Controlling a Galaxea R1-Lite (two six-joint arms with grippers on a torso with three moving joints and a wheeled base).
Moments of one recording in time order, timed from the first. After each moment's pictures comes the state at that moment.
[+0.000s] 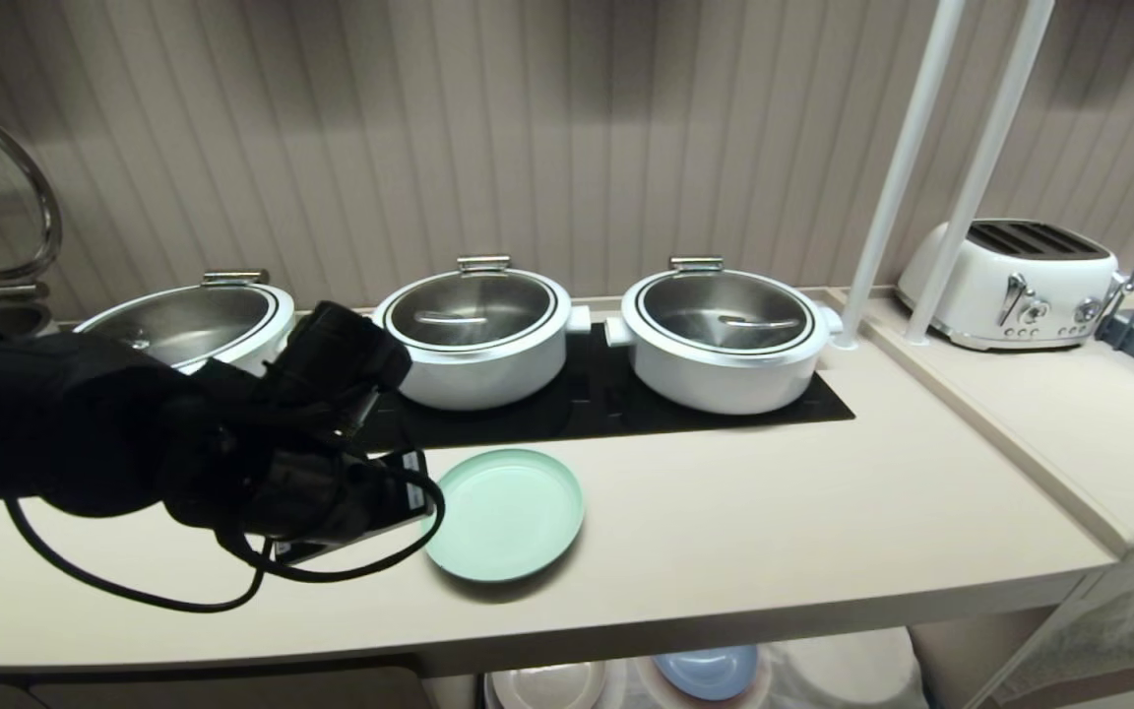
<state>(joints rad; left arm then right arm) -0.51 1.70 -1.05 0.35 0.18 -0.76 0.00 0.00 0.00 0.00 0.00 0.00</state>
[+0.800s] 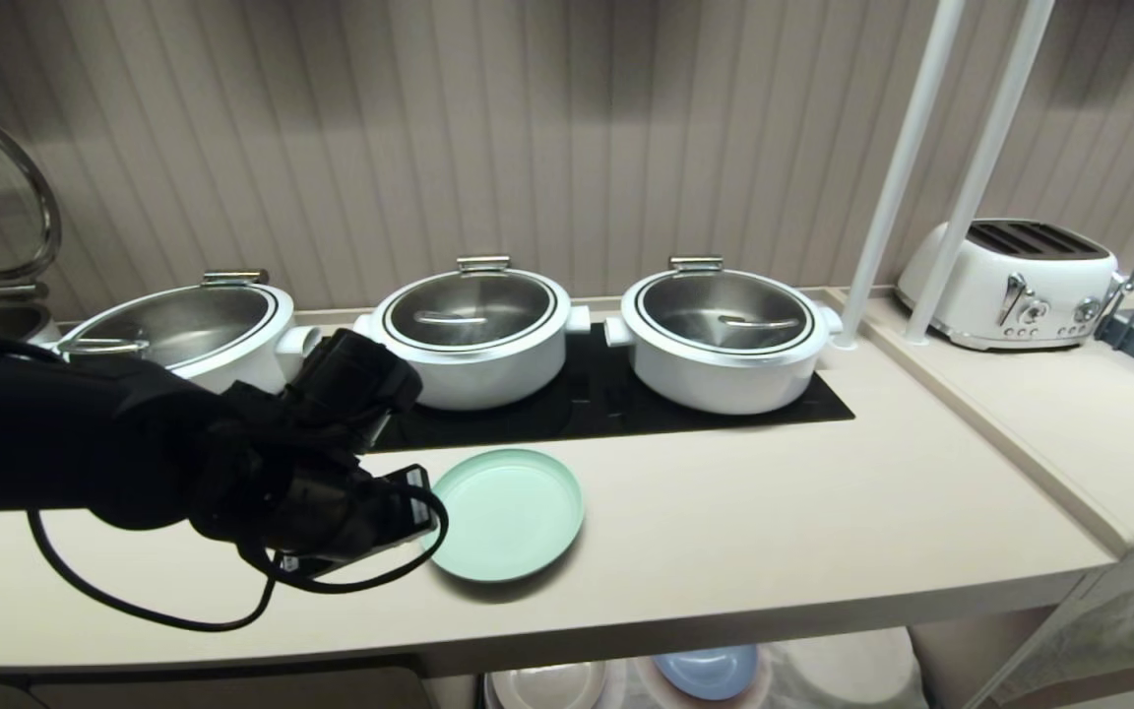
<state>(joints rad) -0.50 1.74 -1.01 0.32 0.17 -0.80 0.00 0.00 0.00 0.00 0.00 0.00</state>
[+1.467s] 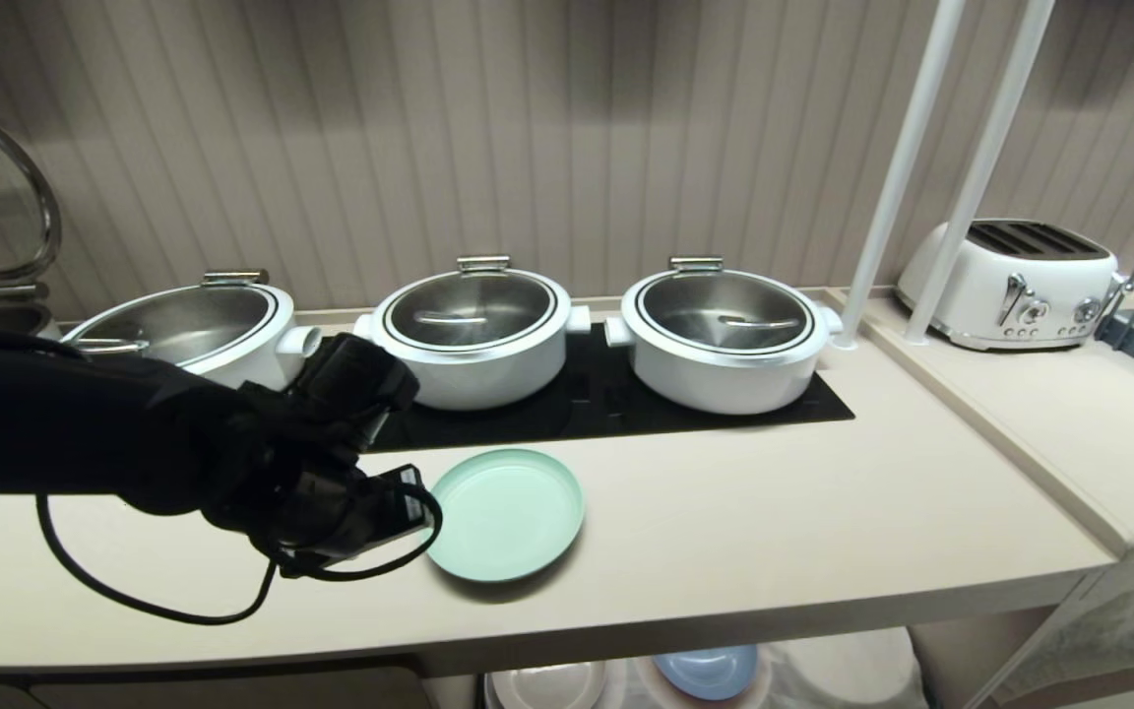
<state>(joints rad) -0.46 1.79 -1.02 0.32 0.18 -0.77 0.00 0.00 0.00 0.00 0.00 0.00</state>
